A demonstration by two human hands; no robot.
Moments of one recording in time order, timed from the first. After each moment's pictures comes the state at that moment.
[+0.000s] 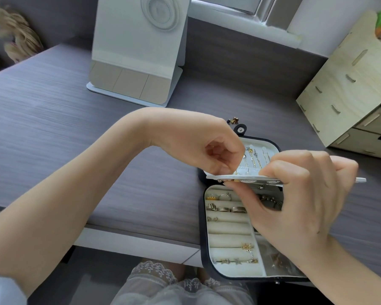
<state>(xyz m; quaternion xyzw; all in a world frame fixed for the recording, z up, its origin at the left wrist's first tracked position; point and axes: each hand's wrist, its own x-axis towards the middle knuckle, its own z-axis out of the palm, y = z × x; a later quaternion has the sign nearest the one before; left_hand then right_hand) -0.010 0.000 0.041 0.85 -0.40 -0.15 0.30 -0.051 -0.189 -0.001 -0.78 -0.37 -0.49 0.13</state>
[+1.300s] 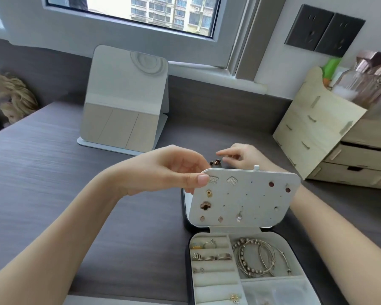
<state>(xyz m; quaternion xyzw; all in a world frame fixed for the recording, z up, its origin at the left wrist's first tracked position) -0.007 0.020 0.041 0.77 -0.27 -0.14 0.57 0.146 -0.200 0.005 -0.94 -0.29 0.01 0.18</state>
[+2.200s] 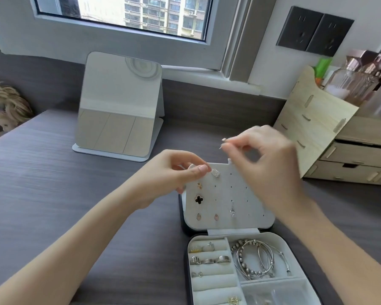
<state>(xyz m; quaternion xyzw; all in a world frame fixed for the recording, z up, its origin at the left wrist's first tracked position) -0.001 0.001 0.027 0.79 -0.11 -0.02 0.60 0.030 -0.182 0.059 -0.81 -0.34 -0.38 0.29</state>
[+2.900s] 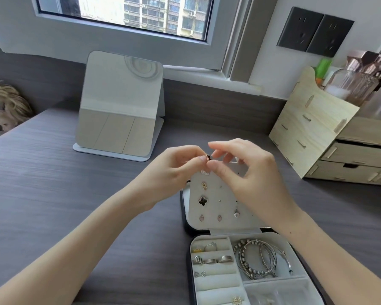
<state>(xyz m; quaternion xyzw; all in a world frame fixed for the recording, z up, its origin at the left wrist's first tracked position) -0.004 -0.005 0.028 0.78 -0.15 0.03 0.61 0.022 -0.174 0.042 -0.83 -0.36 -0.24 0.34</state>
